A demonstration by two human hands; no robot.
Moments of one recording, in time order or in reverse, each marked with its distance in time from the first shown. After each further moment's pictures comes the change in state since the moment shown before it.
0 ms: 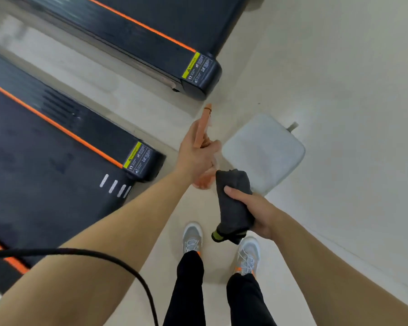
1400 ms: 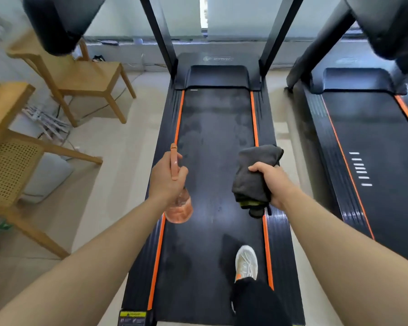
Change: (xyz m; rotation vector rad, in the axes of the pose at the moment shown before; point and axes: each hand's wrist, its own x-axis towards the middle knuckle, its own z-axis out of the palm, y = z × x) left_hand -0.233 0.001 -0.864 -0.034 1.180 -0.293; right_hand -0.036 -0.183 0.939 -0.813 -0.338 -0.328
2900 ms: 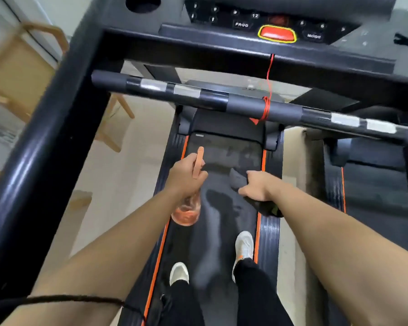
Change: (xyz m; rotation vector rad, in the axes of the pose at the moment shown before) left_hand 0.582 0.232 -0.023 0.035 -0.259 -0.126; right_hand 0.412 -0.479 0.199 -1.508 -0.321 0.039
